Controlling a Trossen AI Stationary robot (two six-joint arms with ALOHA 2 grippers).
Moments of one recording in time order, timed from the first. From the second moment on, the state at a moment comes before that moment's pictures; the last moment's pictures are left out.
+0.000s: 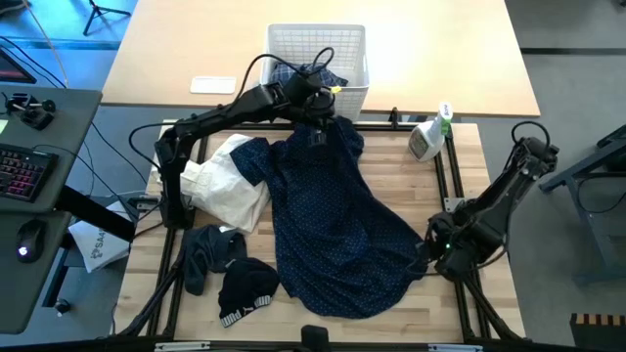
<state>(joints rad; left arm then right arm) 0.46 1.93 1.92 -0.70 0.08 0.42 0.88 1.10 0.81 -1.21 0.19 2.09</state>
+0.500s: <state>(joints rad) 0.46 1.93 1.91 -0.70 0.08 0.42 0.65 1.07 0.41 -0.72 0.00 1.88</state>
